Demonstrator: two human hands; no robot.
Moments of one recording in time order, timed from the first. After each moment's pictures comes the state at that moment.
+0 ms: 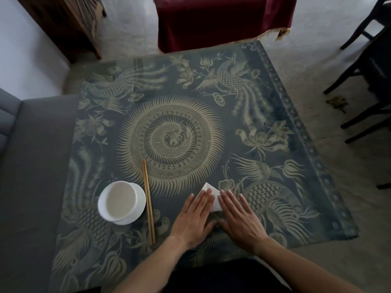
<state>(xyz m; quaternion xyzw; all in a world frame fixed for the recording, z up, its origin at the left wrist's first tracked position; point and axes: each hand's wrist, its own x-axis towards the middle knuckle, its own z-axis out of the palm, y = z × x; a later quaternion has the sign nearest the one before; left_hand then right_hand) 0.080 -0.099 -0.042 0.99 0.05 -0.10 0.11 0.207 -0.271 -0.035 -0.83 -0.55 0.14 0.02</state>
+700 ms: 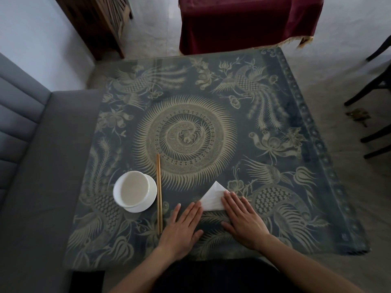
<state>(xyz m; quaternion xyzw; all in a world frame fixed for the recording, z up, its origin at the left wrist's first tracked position) 0.013 -0.093 -0.041 0.98 0.13 -0.16 0.08 0.209 -0.262 -0.039 -0.80 -0.57 0.19 -0.03</state>
